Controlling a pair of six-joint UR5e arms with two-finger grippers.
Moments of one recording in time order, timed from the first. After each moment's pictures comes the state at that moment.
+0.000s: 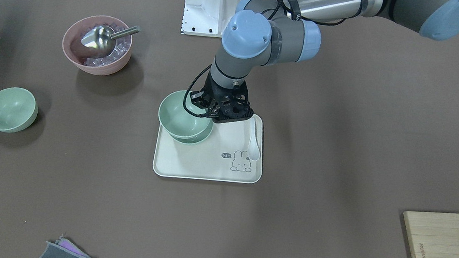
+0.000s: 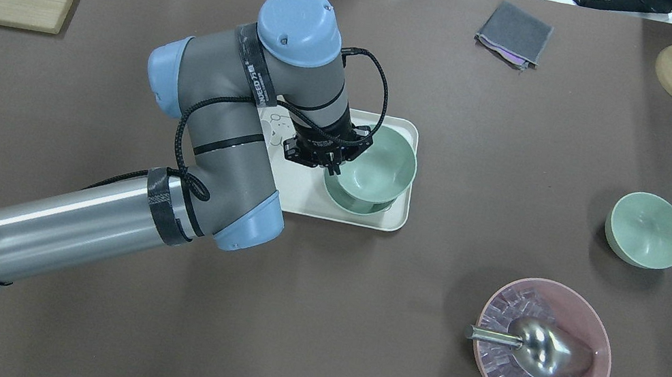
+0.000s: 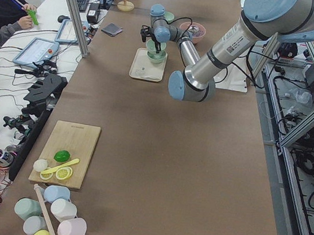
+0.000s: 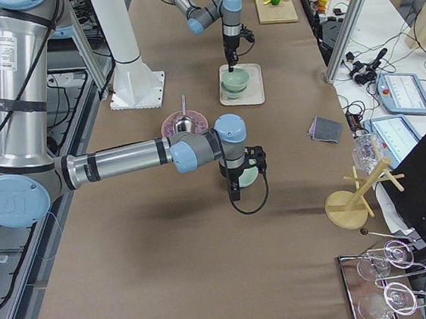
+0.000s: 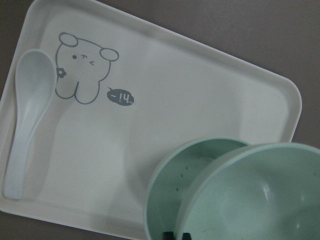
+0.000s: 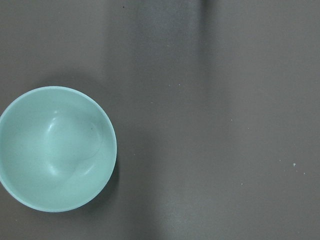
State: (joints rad) left arm -0.59 -2.49 -1.39 -1.72 -2.07 -1.50; right arm 1.29 -1.72 1.86 -1.41 2.29 0.32
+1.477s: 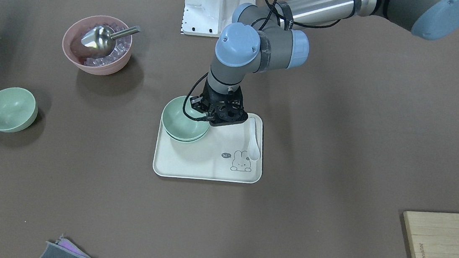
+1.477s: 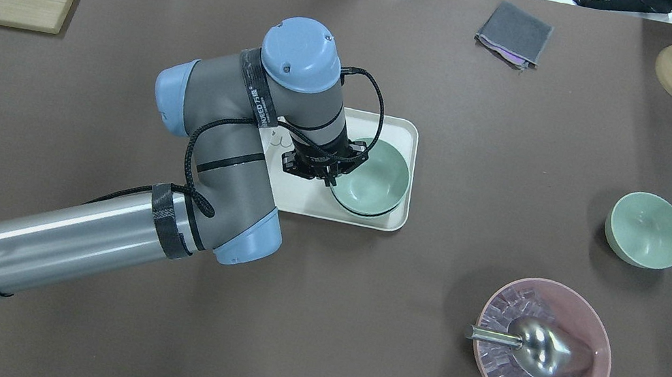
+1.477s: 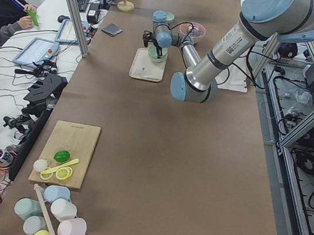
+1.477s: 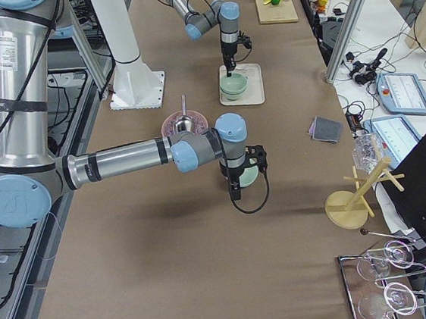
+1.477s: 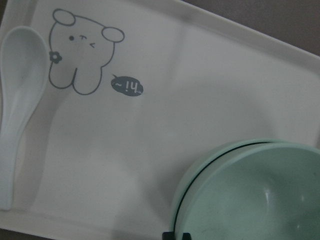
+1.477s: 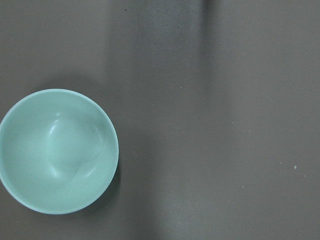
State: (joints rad) left arm -0.57 -2.48 -1.36 -1.75 -2.04 -1.49; right arm 1.29 -1.72 1.86 -1.41 2.29 0.32
